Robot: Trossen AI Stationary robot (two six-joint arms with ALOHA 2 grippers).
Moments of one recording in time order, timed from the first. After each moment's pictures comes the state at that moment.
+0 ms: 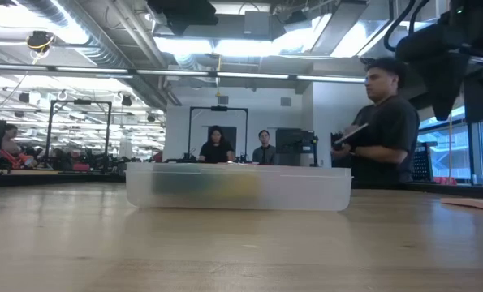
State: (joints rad) left arm 0.03 1.19 1.02 -0.30 0.03 0.03; right arm 0.32 1.22 0.91 -1.20 0.11 1.64
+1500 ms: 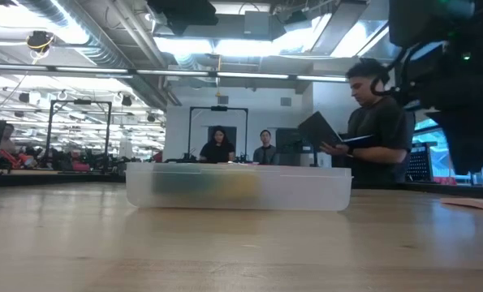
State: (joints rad) left arm 0.03 1.19 1.02 -0.30 0.03 0.03; right arm 0.29 1.35 0.75 -0.96 0.09 1.14
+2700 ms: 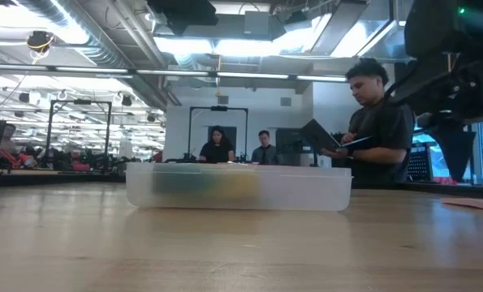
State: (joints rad) left arm 0.03 1.19 1.02 -0.30 0.03 0.03; right arm 0.29 1.27 0.64 -0.91 0.08 0.31
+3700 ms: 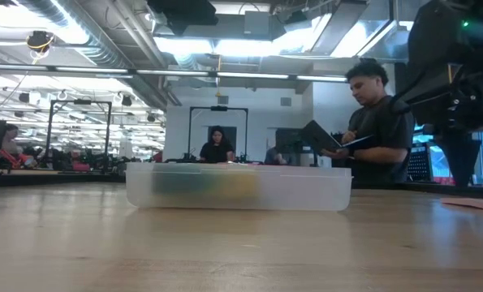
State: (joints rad) left arm 0.03 1.19 1.02 -0.30 0.03 0.03; right arm 0.29 1.27 0.59 -0.87 0.09 0.36
